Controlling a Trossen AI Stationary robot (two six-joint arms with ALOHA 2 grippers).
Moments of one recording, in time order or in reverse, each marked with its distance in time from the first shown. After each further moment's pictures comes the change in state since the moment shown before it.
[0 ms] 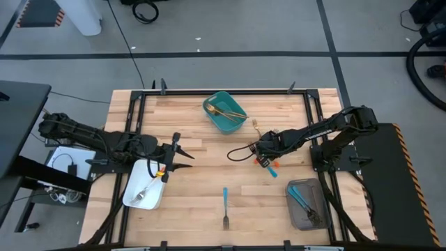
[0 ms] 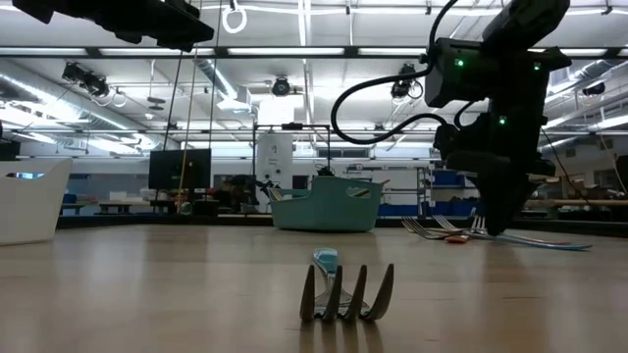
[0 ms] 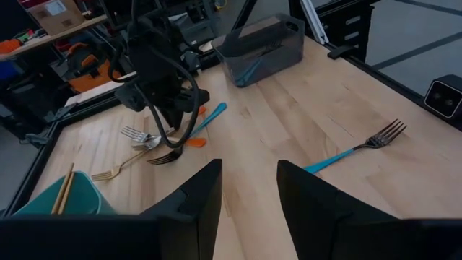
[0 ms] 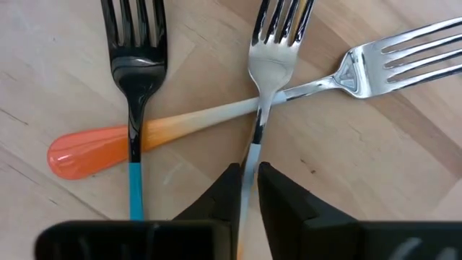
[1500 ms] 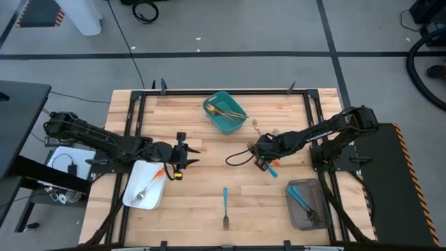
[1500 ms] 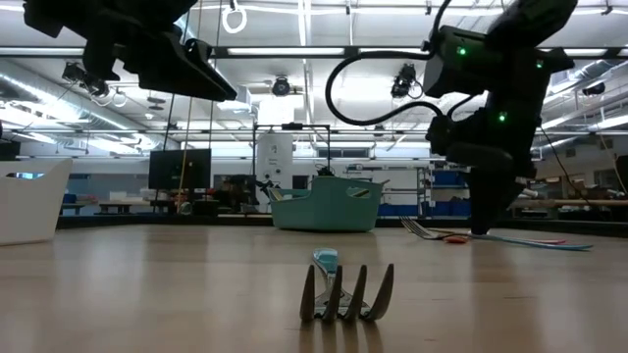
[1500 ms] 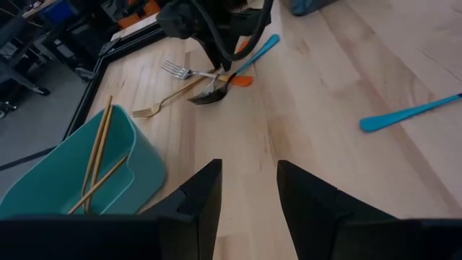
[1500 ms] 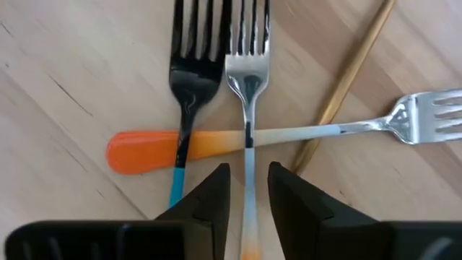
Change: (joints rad) left arm -0.007 0.204 0.002 0.039 -0.251 -0.024; right arm 0.034 -0.002 -0.011 0.108 0.012 -0.138
